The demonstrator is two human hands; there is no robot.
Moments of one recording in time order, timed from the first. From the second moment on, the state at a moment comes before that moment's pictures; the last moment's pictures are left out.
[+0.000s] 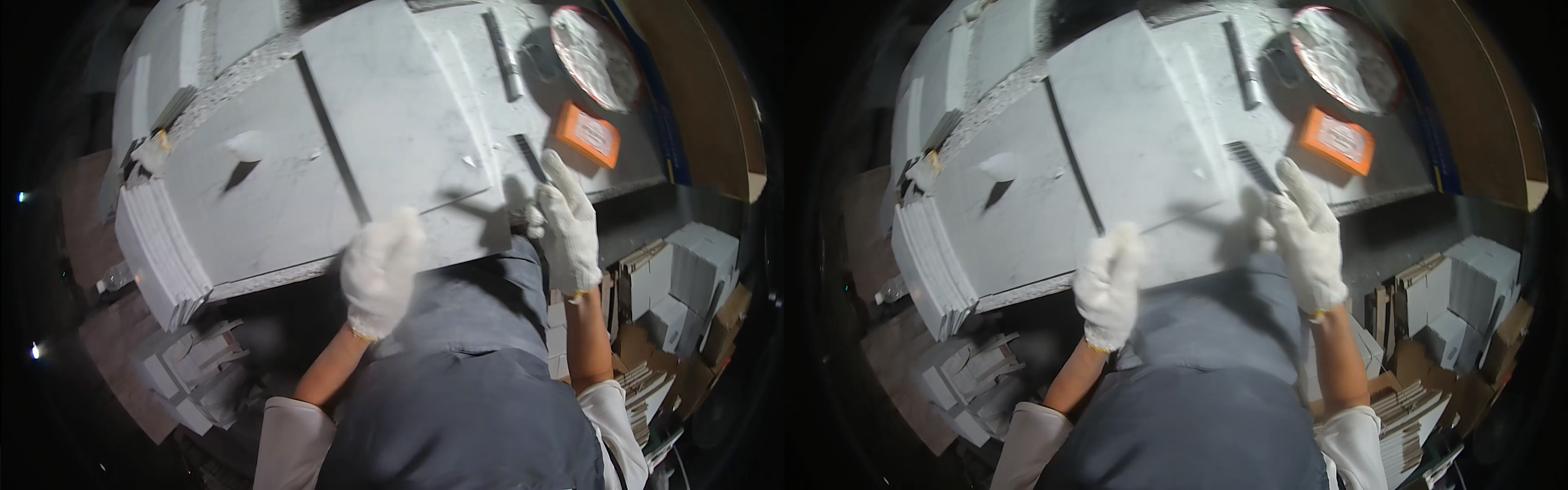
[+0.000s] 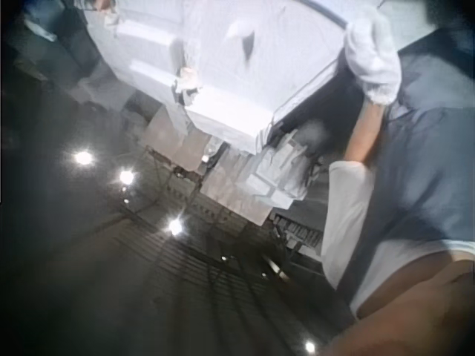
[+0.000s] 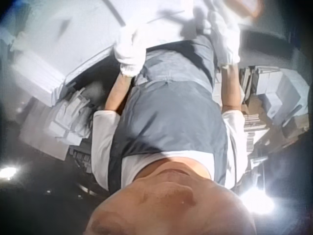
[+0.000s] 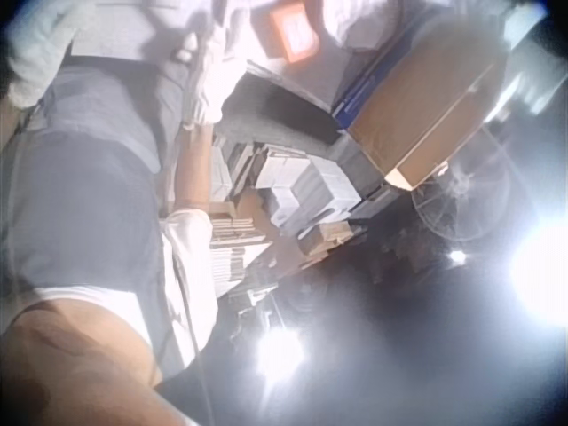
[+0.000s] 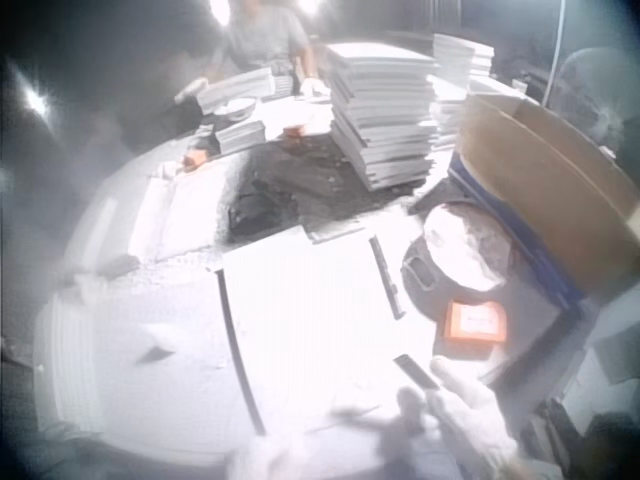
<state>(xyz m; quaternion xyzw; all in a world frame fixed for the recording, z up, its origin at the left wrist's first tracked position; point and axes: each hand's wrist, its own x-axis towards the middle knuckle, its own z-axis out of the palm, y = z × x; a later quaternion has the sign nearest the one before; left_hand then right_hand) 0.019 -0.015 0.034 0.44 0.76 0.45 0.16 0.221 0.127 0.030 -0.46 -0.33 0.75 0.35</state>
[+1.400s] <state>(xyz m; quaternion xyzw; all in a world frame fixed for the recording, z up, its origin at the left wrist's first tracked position) -0.009 0.021 0.003 0.29 0.66 0.67 0.17 0.196 0.145 0.056 -0.41 -0.86 0.30 0.08</state>
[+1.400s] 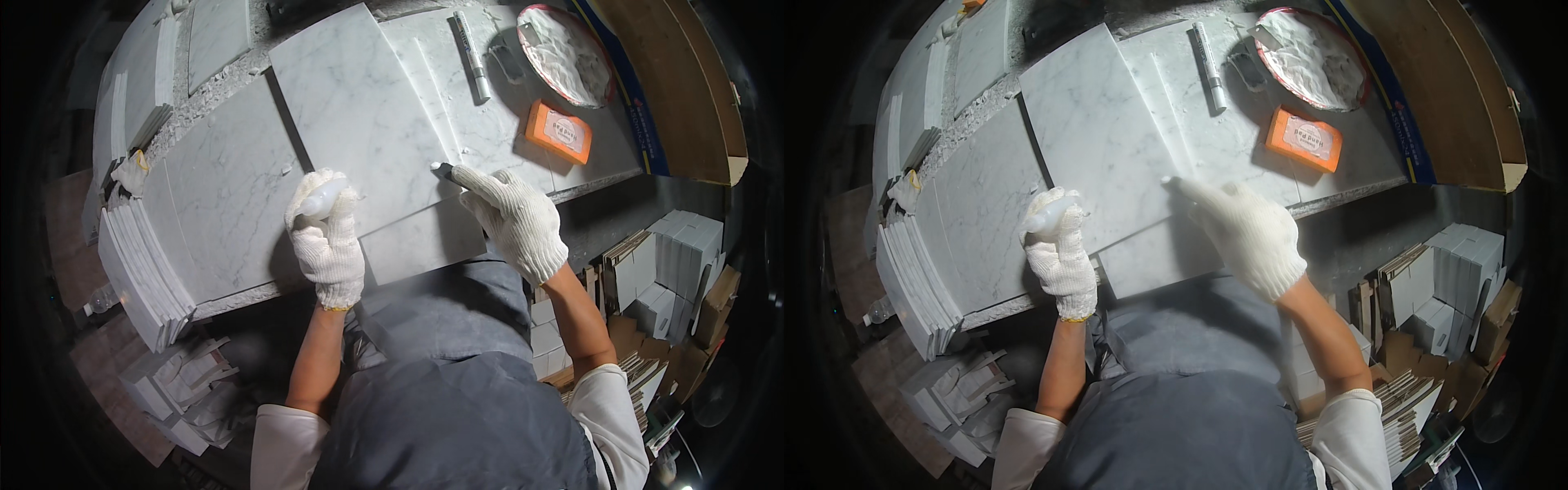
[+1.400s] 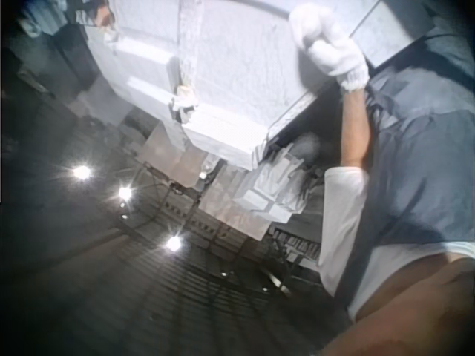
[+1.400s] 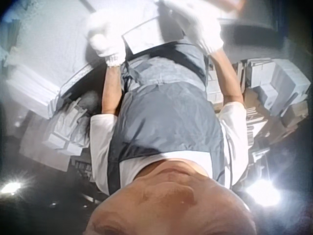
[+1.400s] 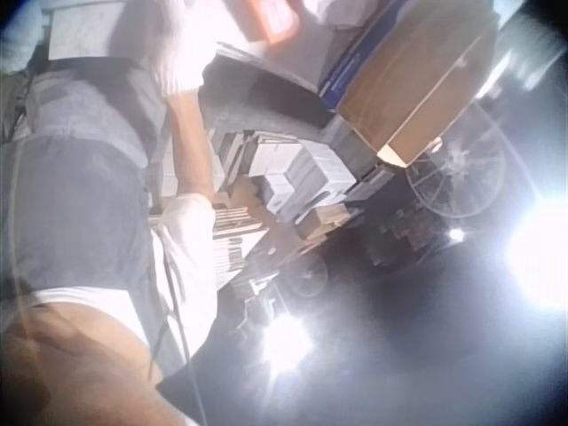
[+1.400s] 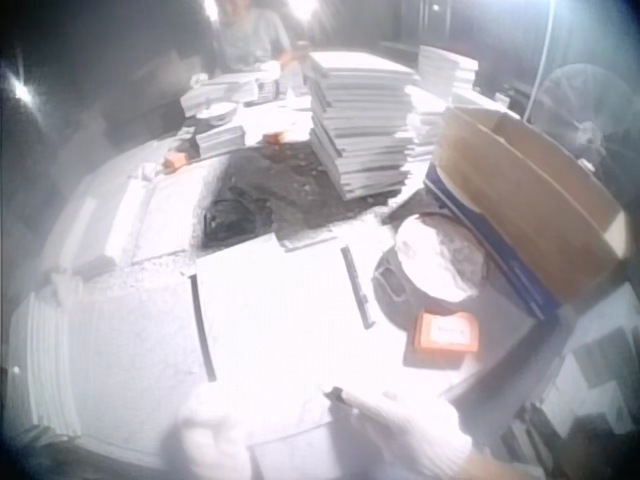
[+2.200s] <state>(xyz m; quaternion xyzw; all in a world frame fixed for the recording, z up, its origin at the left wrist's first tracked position) -0.010 0.019 0.003 0.35 0.72 0.57 0.16 0.188 0.156 0.057 -0.41 -0.83 0.36 0.08</state>
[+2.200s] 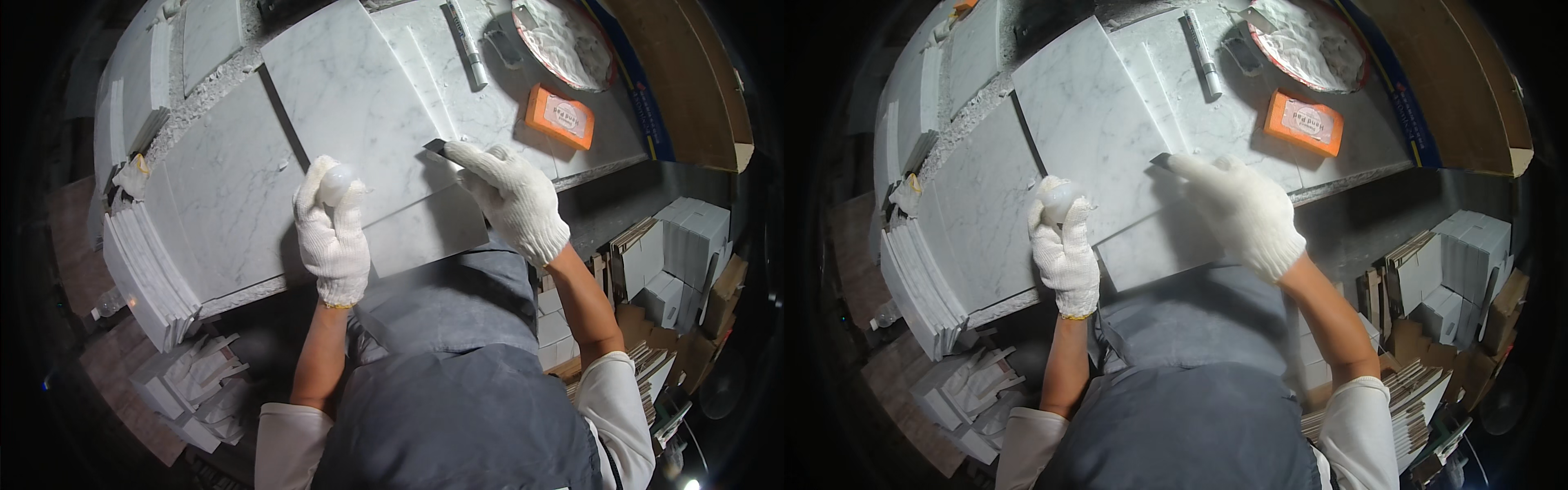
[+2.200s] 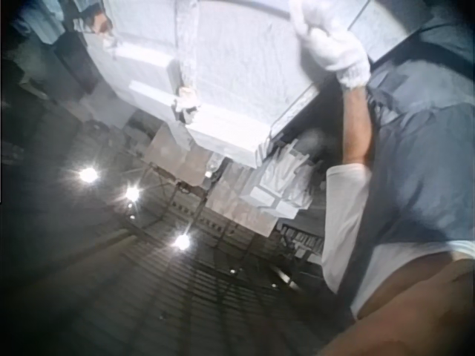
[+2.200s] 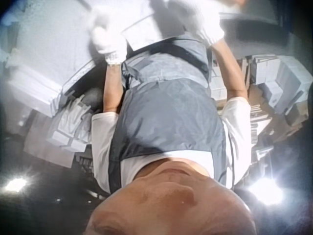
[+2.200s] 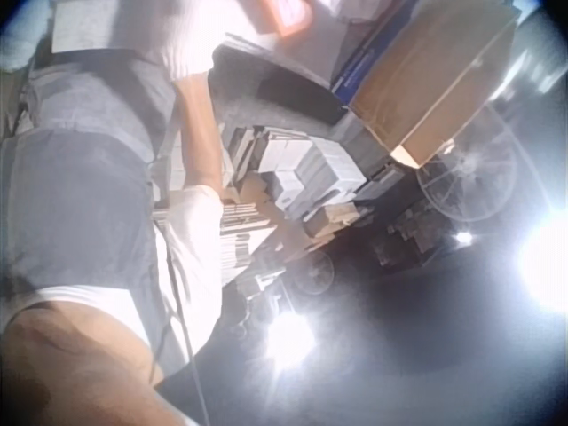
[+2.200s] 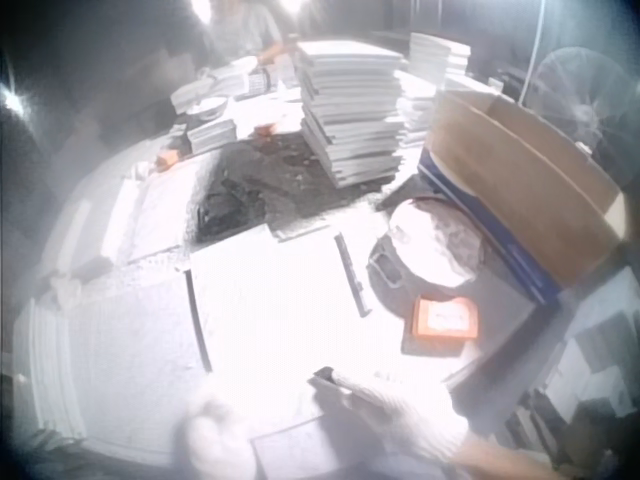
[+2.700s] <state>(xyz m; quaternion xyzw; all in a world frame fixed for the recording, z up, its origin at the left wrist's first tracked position) -0.002 0.025 0.011 0.38 0.73 0.55 0.15 0.190 0.148 0.056 -0.40 -0.86 0.30 0.10</state>
